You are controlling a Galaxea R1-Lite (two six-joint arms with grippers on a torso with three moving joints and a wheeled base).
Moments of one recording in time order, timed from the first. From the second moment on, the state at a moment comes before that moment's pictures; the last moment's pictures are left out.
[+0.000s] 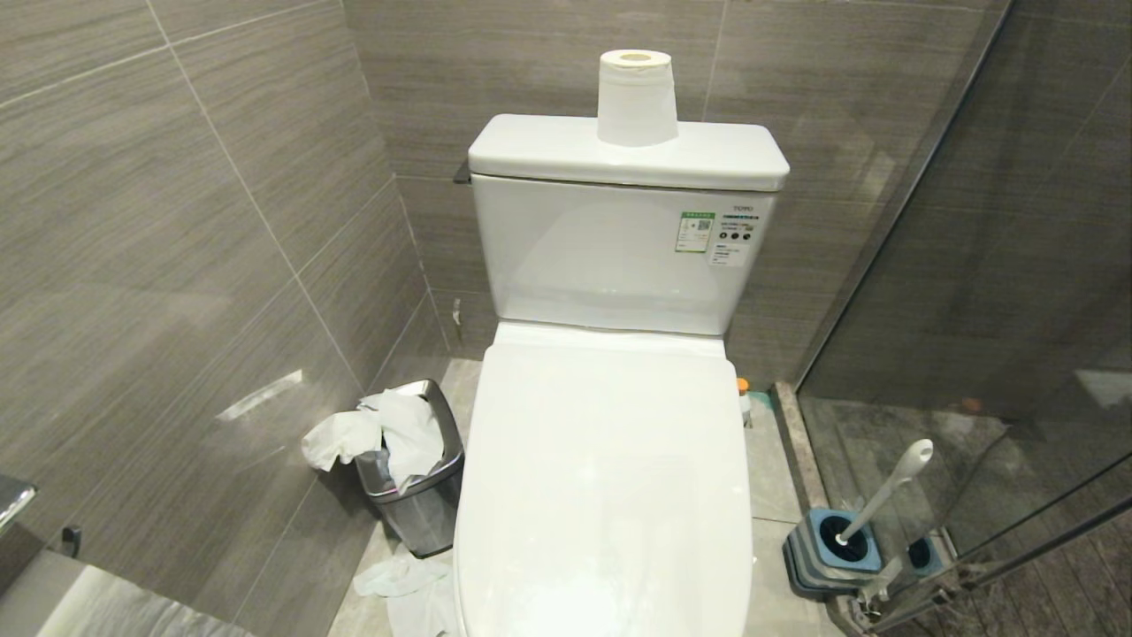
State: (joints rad) left arm -0.01 0.00 0.00 0.01 -0.07 0.22; right arm 0.00 0.00 0.00 -0.04 0.04 -0.17
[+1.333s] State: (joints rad) left arm 0.00 0.00 0.00 0.01 -0.03 0.05; right arm 0.00 0.00 0.00 0.00 0.01 0.03
